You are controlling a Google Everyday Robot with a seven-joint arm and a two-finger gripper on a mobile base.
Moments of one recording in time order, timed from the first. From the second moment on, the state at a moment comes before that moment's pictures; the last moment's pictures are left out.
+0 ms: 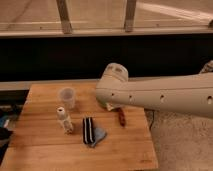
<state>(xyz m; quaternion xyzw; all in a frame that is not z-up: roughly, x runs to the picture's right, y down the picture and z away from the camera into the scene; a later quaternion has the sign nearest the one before) 0.074 0.077 0.685 -0.07 0.20 0.61 0.76</state>
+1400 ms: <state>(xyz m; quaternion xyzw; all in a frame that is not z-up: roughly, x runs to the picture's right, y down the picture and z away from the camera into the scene) 0.009 0.081 0.667 -0.08 0.14 0.55 0.82</state>
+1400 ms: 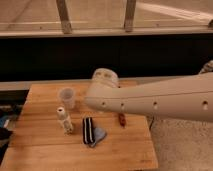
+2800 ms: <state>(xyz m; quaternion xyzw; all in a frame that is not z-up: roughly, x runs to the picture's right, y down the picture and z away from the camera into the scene) -0.091 0.143 0.666 -0.16 0.10 0.46 0.87</state>
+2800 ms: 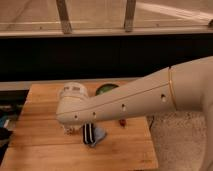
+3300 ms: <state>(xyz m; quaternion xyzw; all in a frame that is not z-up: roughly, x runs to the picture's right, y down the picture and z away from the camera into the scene) -0.138 0.153 0.689 -0.20 0.09 0.42 0.88</state>
